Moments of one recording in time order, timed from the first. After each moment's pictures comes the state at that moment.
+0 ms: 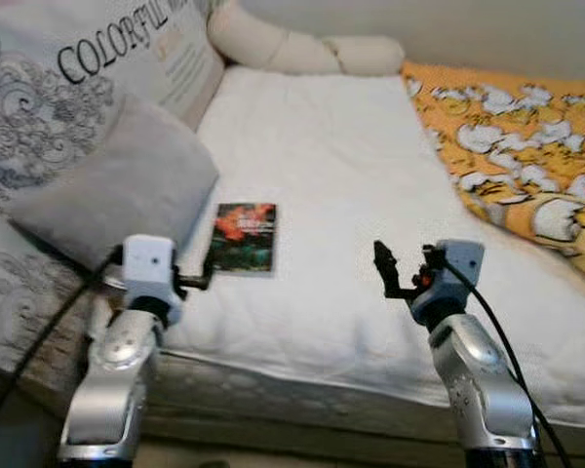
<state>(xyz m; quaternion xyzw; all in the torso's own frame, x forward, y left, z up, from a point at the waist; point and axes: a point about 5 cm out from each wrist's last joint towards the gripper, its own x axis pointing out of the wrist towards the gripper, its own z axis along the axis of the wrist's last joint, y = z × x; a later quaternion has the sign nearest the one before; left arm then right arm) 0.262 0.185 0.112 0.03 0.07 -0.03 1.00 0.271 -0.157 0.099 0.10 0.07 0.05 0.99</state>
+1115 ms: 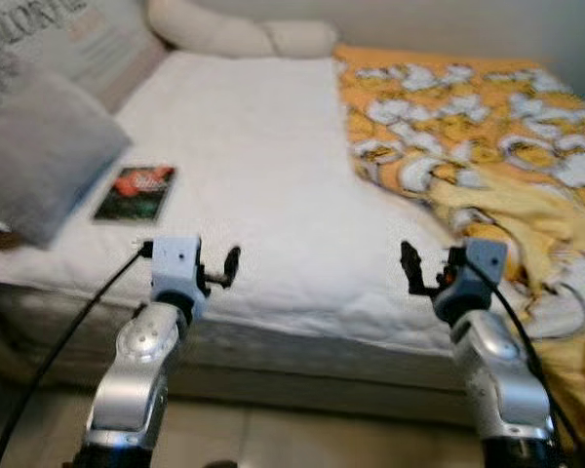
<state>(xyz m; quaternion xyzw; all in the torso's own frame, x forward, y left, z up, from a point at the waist) 0.272 0.164 0.111 0.04 0.07 -0.07 0.99 0.277 -0.177 0.092 0.07 0.08 0.01 0.99</state>
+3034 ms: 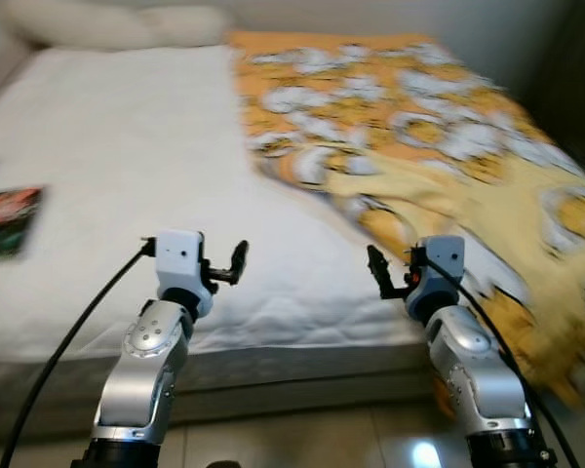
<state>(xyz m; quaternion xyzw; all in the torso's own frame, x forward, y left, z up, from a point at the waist) 0.275 0.157 0.110 0.00 0.06 -0.09 0.99 0.283 -0.154 0.091 0.03 0.09 0.07 0.99</state>
